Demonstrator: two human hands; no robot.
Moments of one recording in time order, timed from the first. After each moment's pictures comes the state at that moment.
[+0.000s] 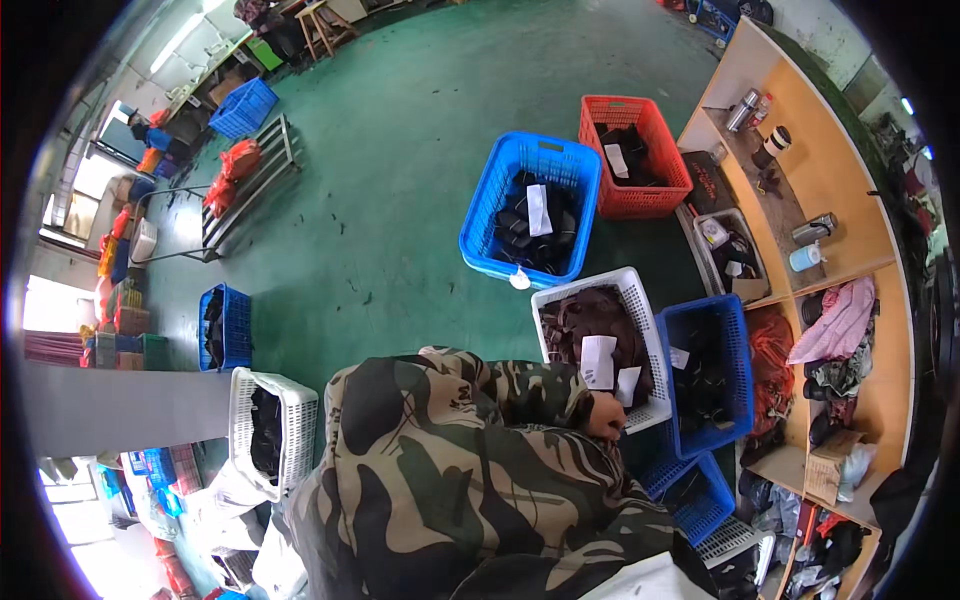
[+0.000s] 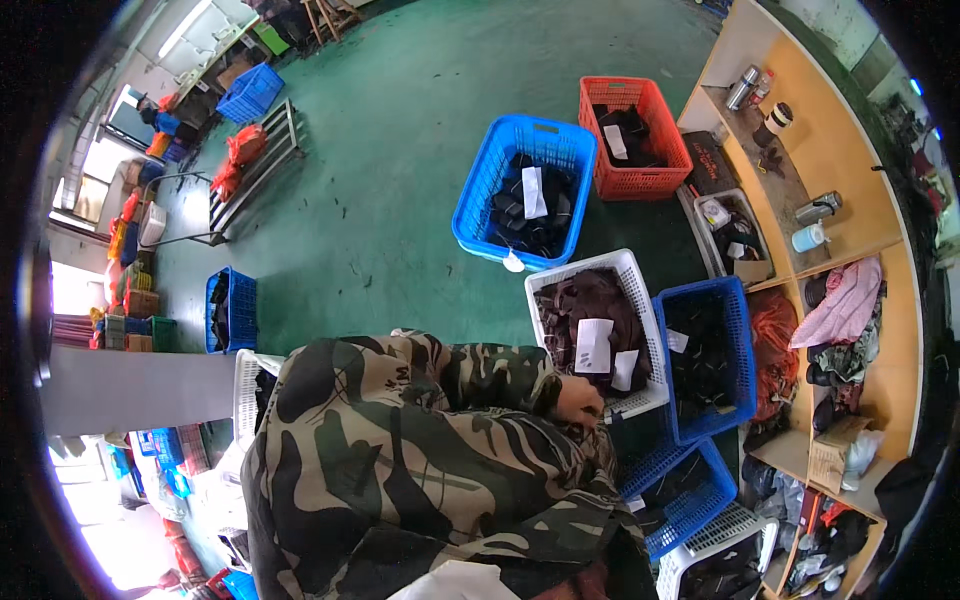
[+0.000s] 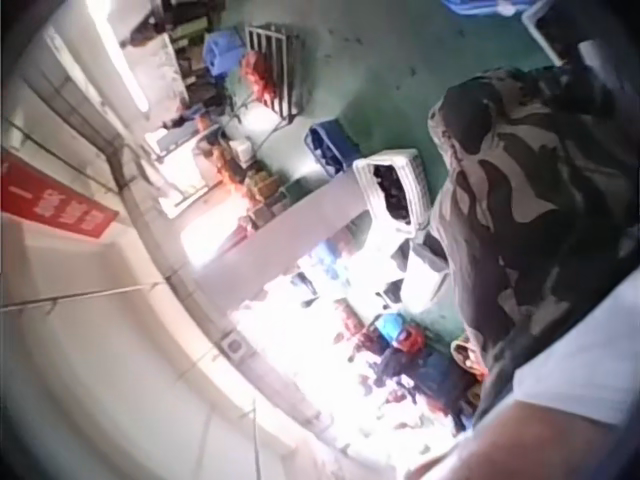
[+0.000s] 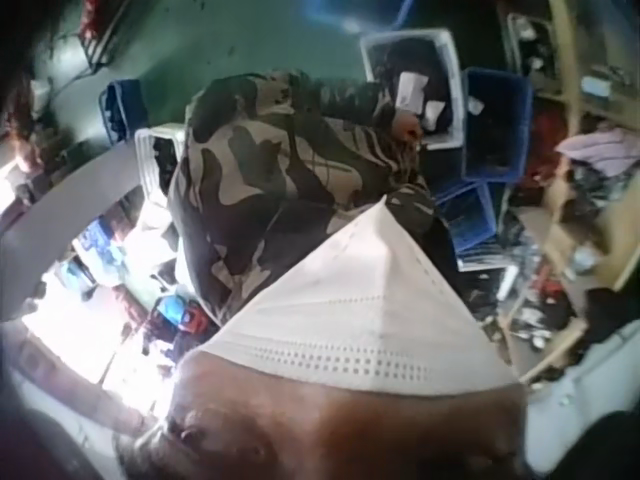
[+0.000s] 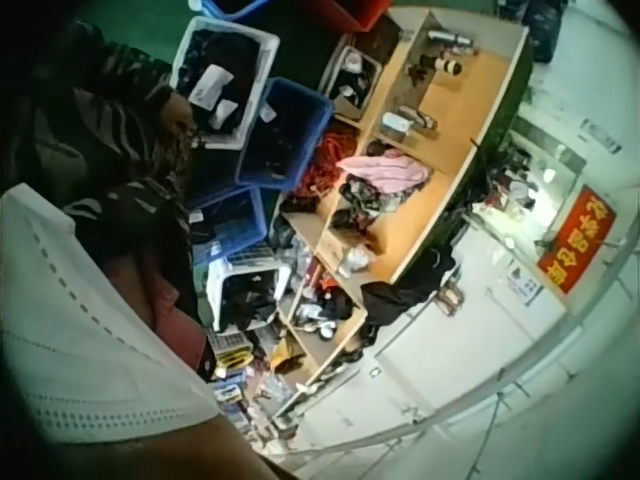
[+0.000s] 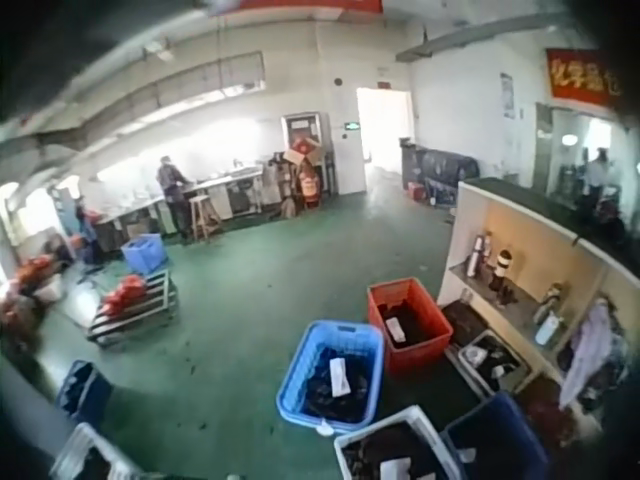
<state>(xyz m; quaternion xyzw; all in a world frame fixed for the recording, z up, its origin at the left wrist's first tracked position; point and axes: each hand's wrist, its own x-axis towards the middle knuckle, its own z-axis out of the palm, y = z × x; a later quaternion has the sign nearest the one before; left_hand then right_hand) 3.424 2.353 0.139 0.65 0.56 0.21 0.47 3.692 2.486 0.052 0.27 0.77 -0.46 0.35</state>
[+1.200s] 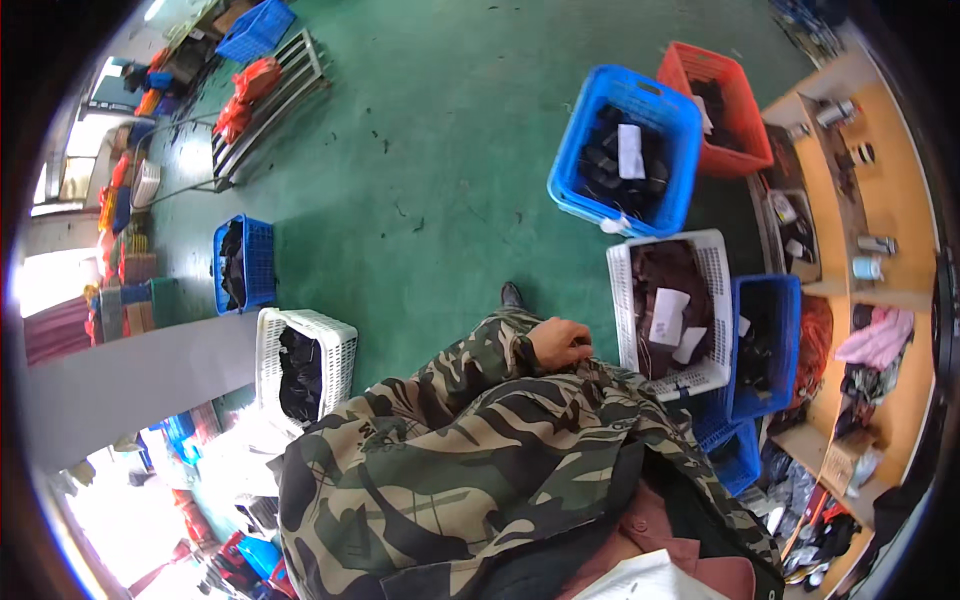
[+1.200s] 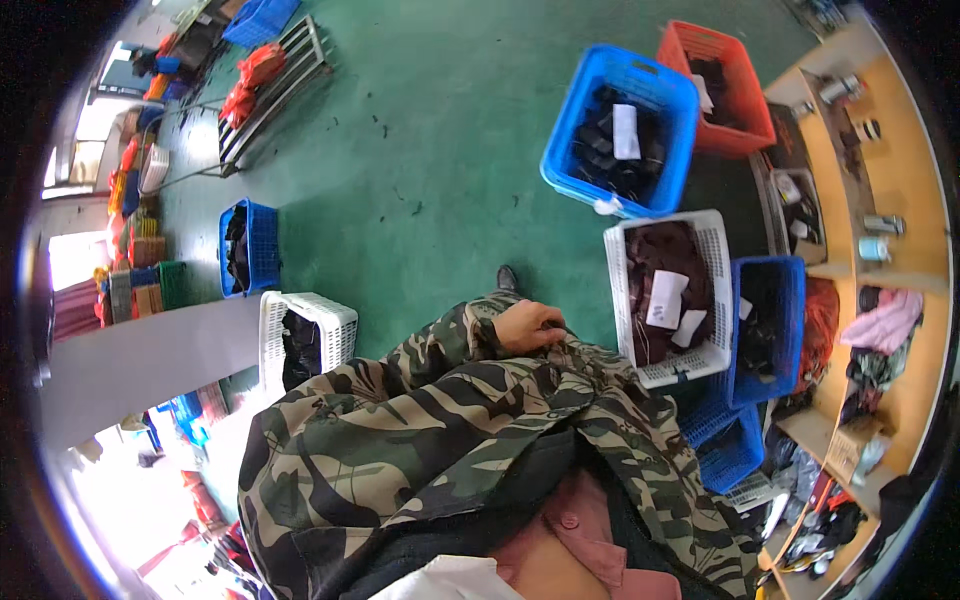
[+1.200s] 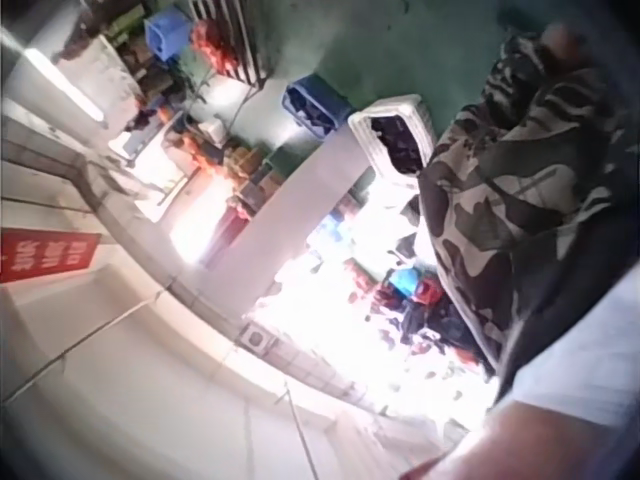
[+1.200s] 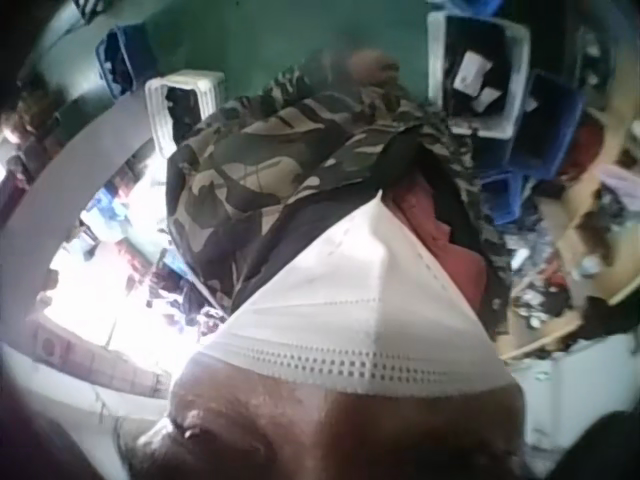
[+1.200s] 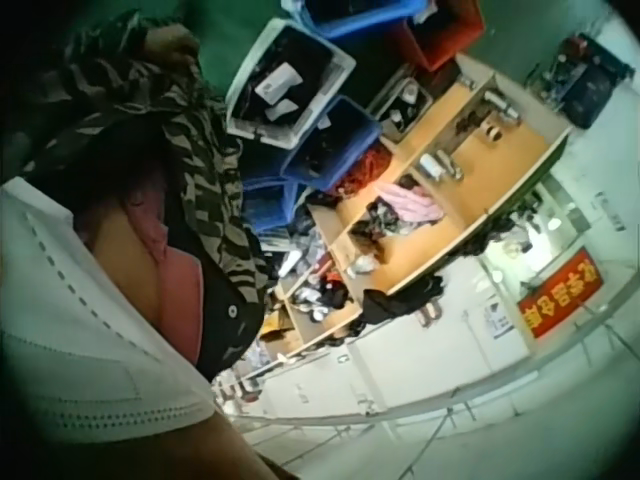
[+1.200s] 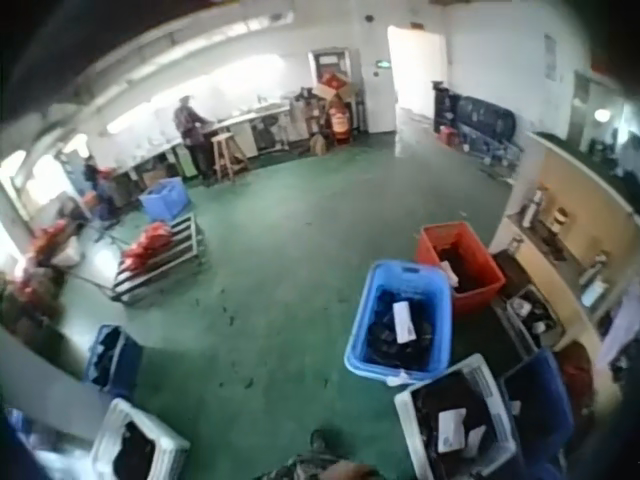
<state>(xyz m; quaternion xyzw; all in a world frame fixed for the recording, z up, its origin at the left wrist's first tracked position) 3.265 2.079 0.142 0.39 0.73 0.39 0.40 3.549 2.305 0.064 0.27 0.76 -0.43 0.41</state>
